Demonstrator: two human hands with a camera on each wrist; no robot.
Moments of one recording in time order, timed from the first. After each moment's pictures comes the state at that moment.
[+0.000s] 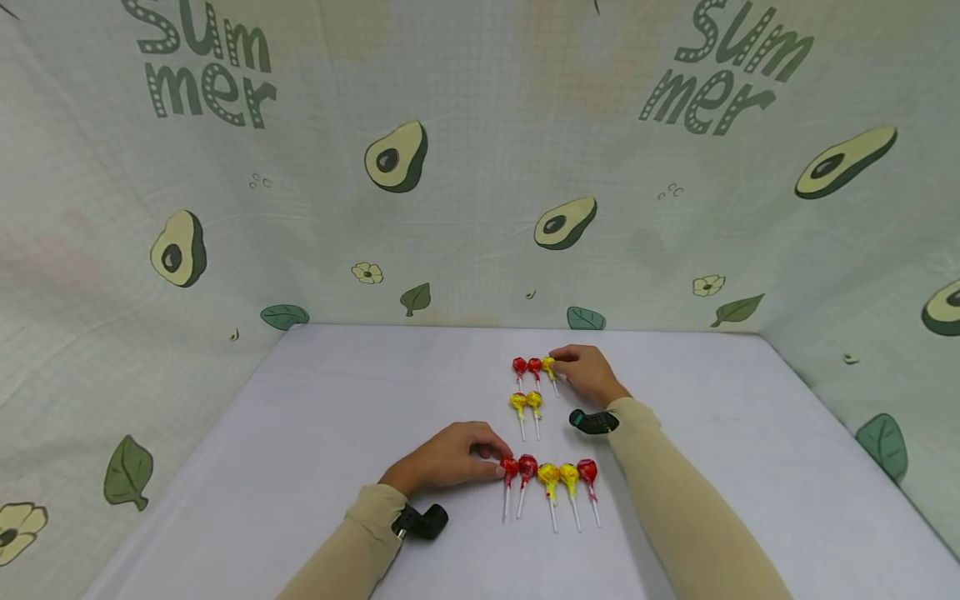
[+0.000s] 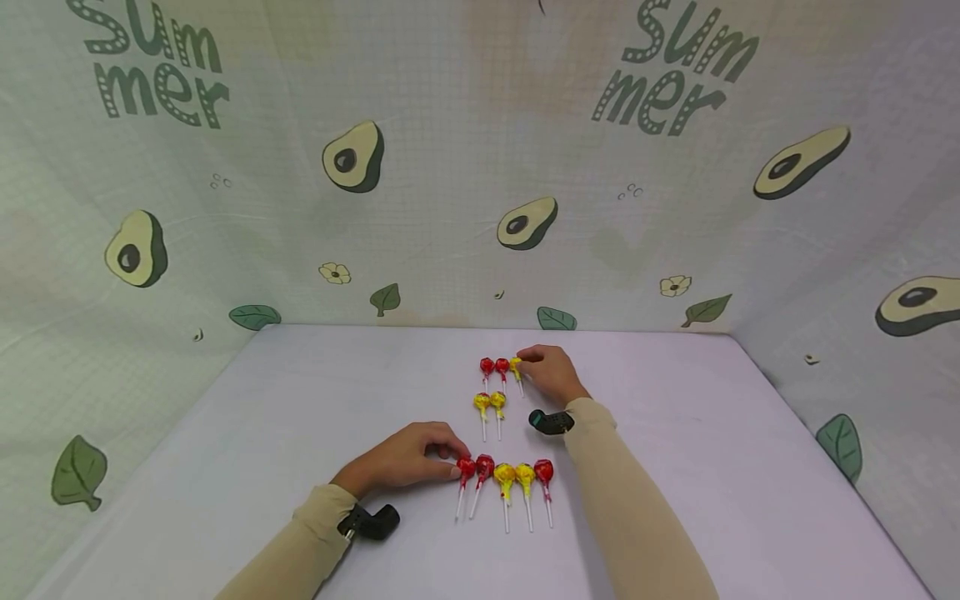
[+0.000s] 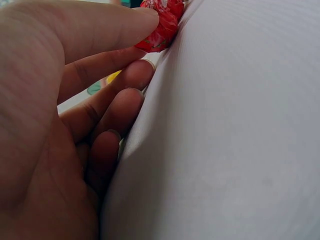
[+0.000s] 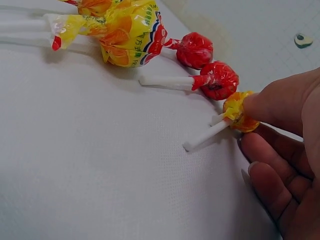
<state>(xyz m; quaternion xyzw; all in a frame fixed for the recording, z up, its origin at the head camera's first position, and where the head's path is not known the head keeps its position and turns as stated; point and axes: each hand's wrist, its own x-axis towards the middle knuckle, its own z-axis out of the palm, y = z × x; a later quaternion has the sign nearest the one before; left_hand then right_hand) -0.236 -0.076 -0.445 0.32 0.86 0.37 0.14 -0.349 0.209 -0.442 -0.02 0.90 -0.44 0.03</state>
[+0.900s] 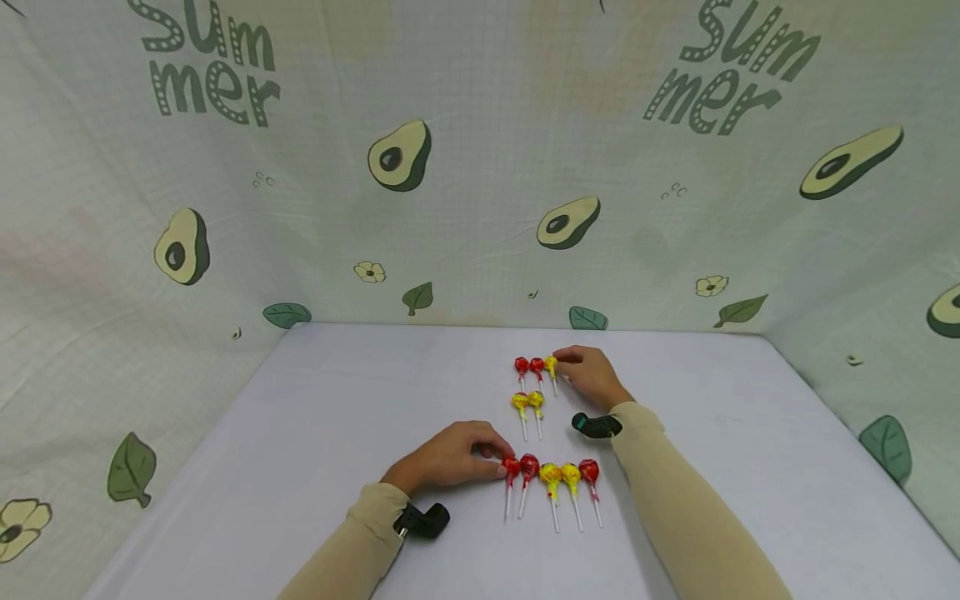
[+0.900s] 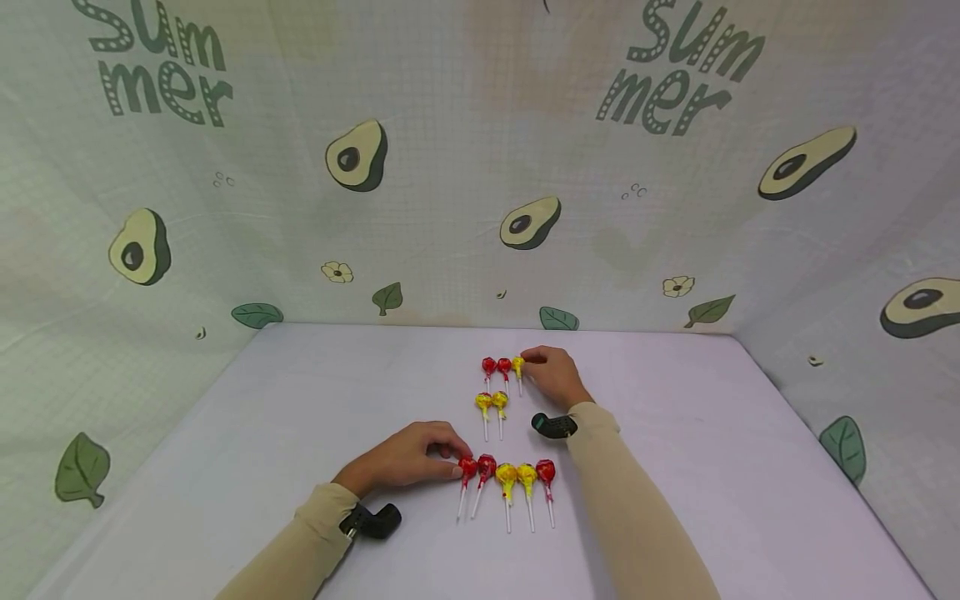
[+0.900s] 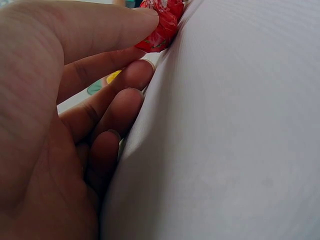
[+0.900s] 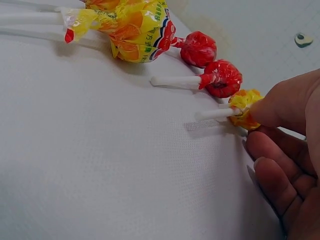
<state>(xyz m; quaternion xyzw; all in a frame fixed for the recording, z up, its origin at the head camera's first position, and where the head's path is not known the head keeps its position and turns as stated) -0.237 -0.077 -0.447 0.33 0.86 0.37 0.14 -0.345 0.210 -0.444 -0.03 0.89 -0.45 0.02</state>
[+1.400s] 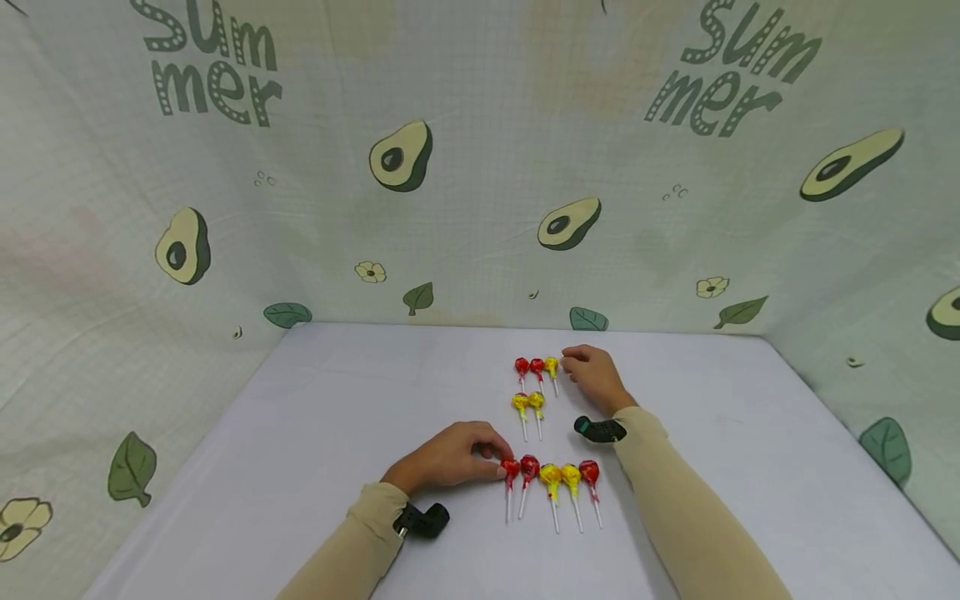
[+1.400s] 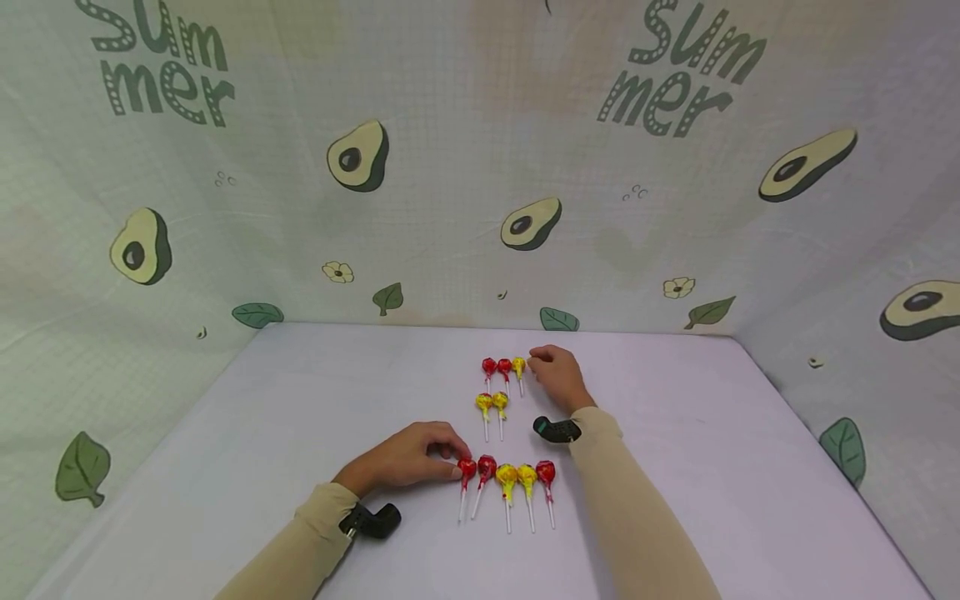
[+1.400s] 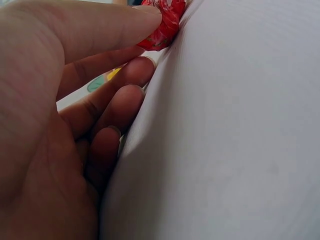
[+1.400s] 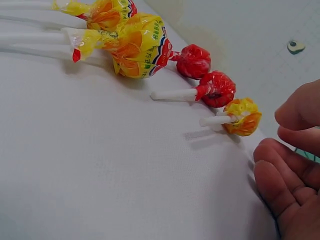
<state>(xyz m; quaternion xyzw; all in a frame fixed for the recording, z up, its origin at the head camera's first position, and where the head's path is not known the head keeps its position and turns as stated) -0.236 -0.078 -0.446 0.32 0.86 0.38 0.14 -0.343 0.214 -0.446 0.00 0.87 -0.49 0.01</state>
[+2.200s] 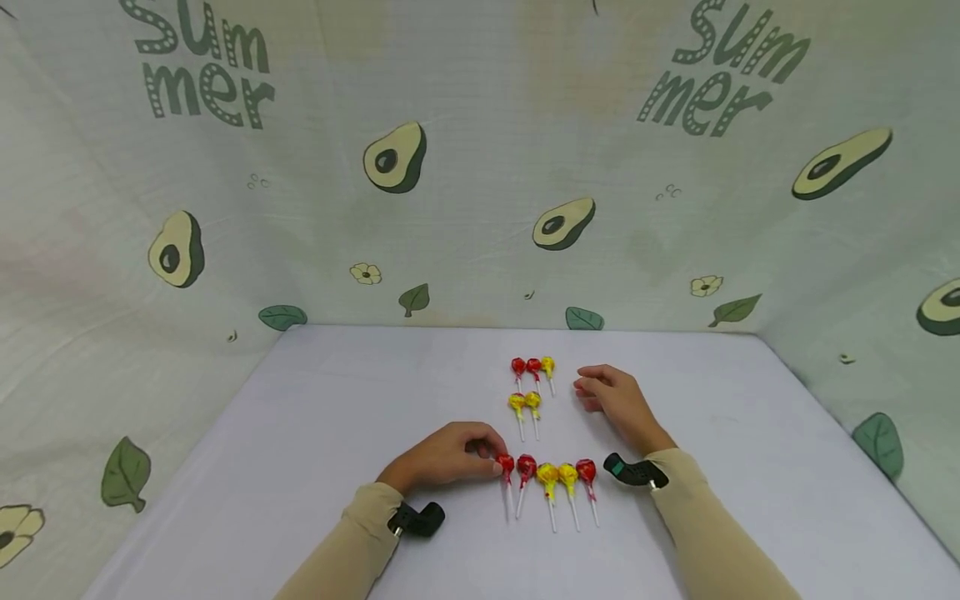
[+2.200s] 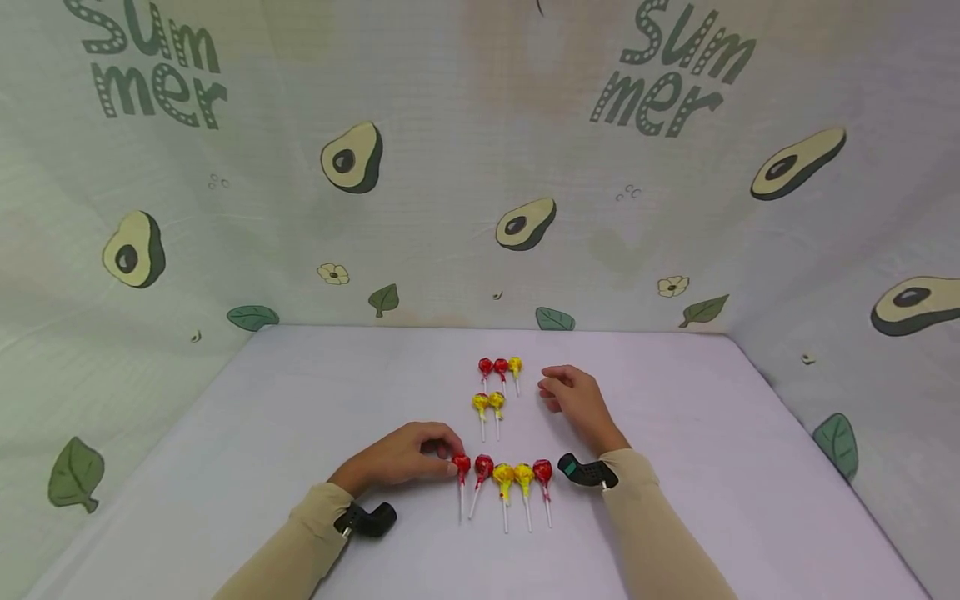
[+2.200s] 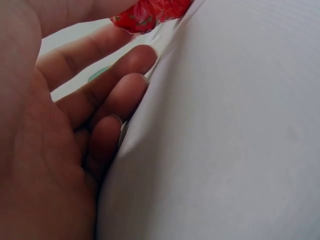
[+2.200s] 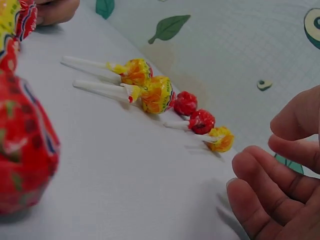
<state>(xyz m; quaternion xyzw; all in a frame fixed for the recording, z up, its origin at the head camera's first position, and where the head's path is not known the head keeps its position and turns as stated) -0.237 -0.082 -0.447 0.30 0.84 0.42 0.16 -0.284 0.238 -0.438 0.01 0.82 -0.58 0.03</state>
